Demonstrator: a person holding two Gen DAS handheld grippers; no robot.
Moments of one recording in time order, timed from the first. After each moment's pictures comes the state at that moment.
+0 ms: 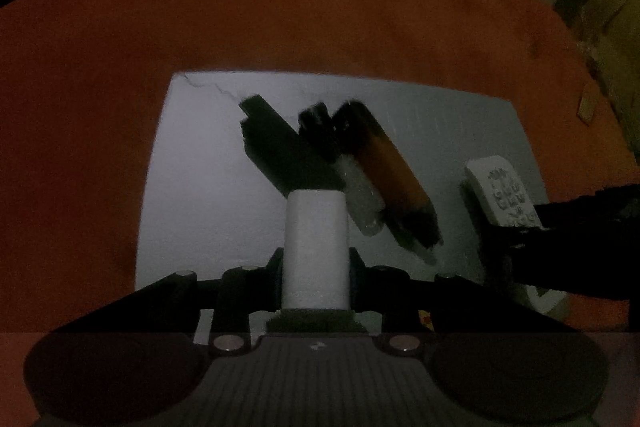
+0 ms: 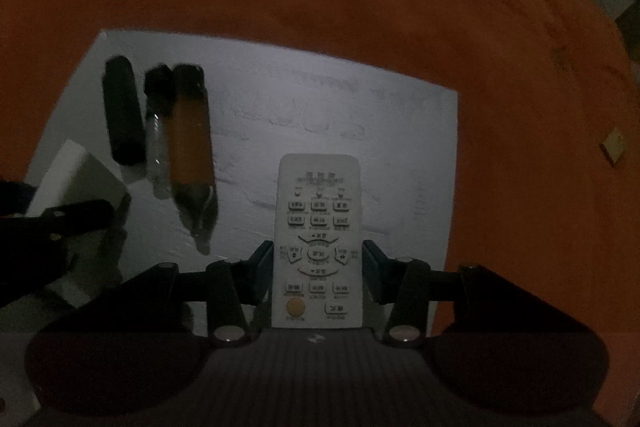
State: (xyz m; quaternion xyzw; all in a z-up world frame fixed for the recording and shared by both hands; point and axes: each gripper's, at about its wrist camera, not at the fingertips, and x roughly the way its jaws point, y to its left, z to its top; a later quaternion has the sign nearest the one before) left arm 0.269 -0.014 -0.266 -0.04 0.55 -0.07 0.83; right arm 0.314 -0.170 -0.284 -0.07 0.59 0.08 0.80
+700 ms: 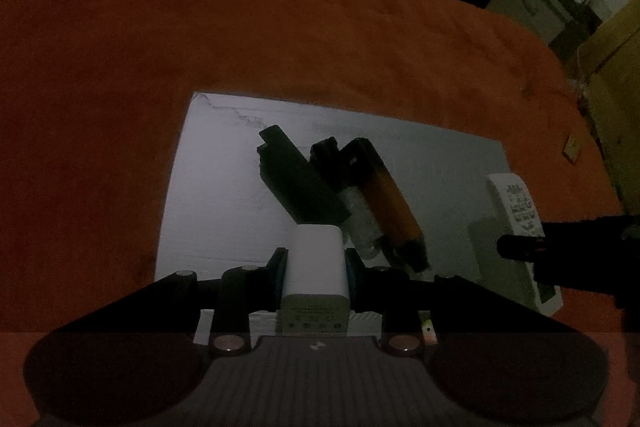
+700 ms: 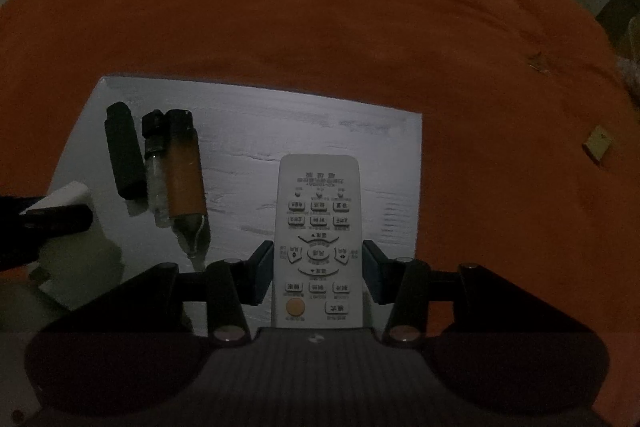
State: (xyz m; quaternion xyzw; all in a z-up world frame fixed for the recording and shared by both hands) left arm 0.273 0.005 -0.247 -0.08 0.54 -0.07 0.84; right arm 0.312 -0.193 -0.263 -0.04 0.57 0.07 0.82
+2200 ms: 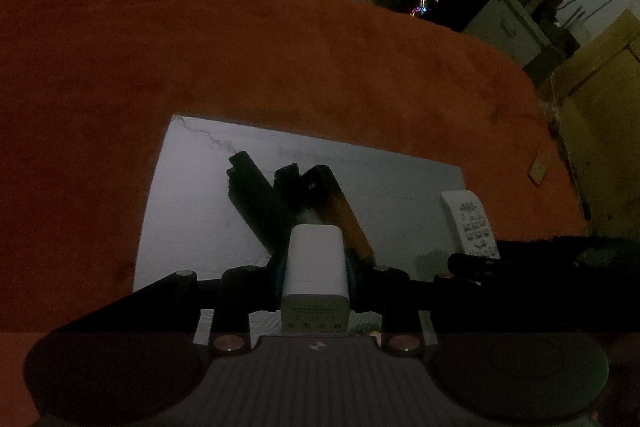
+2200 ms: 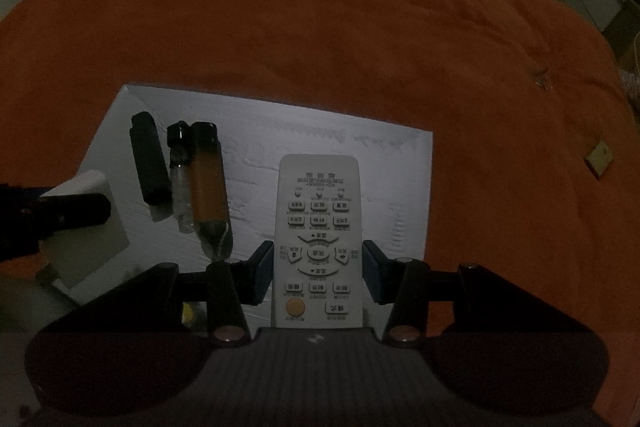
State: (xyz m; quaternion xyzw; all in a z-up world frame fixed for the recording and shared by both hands) left arm 0.271 0.002 -0.219 -0.12 0.52 -0.09 0.84; right arm 0.307 -0.186 -0.245 -0.04 0.56 0.09 0.83
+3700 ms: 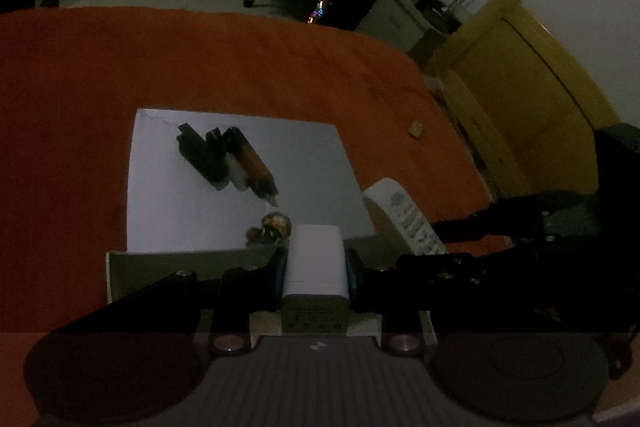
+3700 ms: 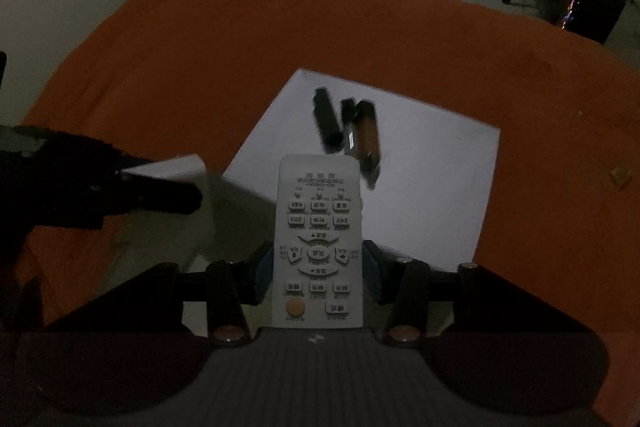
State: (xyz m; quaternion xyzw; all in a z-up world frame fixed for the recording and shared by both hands) left arm 0.124 0.028 -0.123 -0.12 0.49 -0.23 0.84; right arm 0.146 -0.162 -0.124 -0.04 0.53 0.24 0.82
